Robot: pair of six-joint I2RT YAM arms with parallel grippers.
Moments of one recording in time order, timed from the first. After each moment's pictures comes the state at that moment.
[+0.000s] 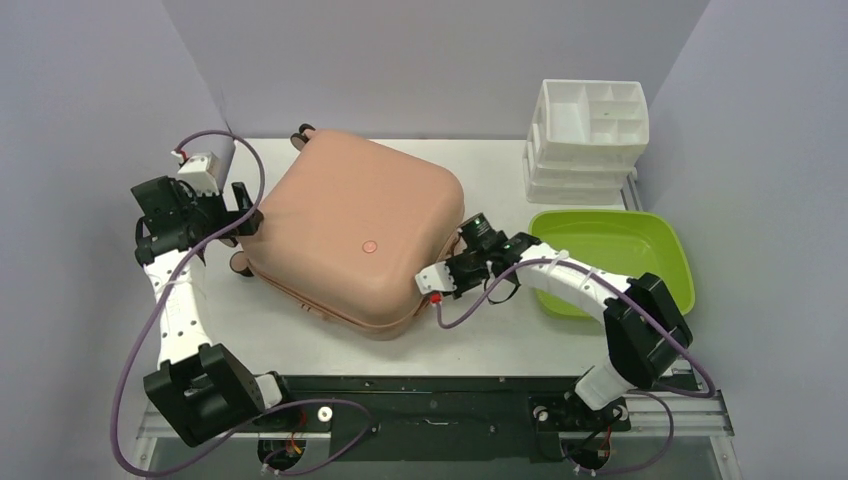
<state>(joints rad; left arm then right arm) 0.45 1.23 1.13 -0.53 0.51 0.15 0.73 1.55 1.01 -0.48 -0.44 -1.29</state>
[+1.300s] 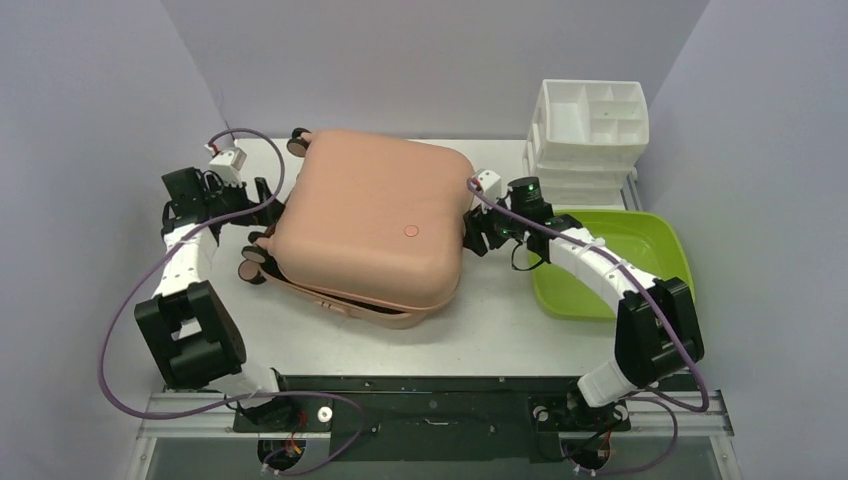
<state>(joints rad) 0.38 1.56 1.16 -0.29 0.73 0.18 0.43 1.51 1.03 -0.22 -0.41 -0.20</state>
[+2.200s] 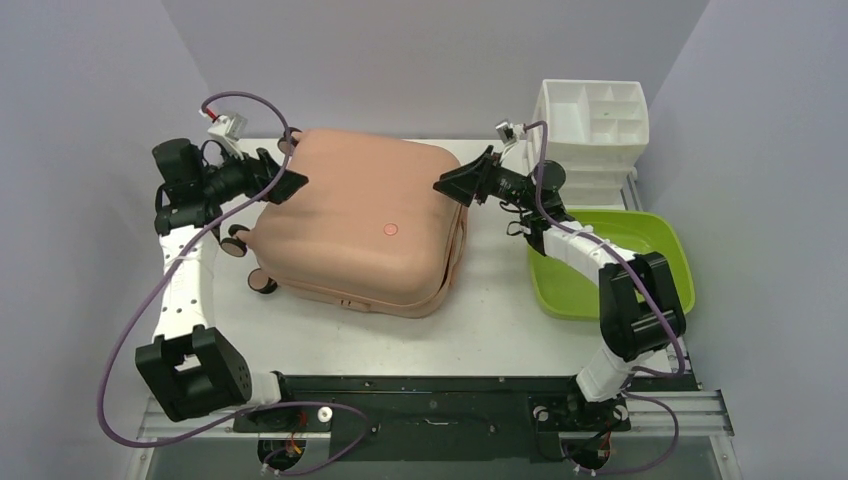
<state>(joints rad) 0.26 1.37 1.25 -0.24 0.95 -0.12 0.32 1.65 1.05 0.73 -0.87 0.70</state>
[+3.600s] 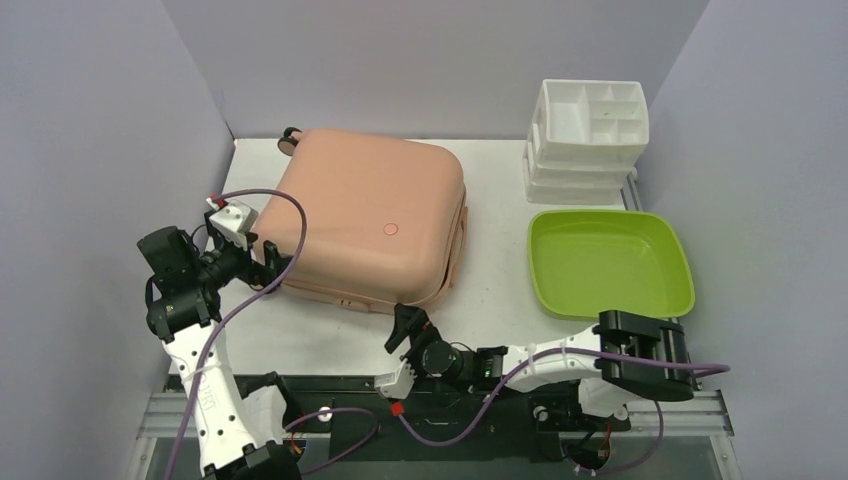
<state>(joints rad) 0.47 0.82 0.95 -0.73 0.90 0.48 1.41 1.44 0.56 0.39 0.40 -1.27</state>
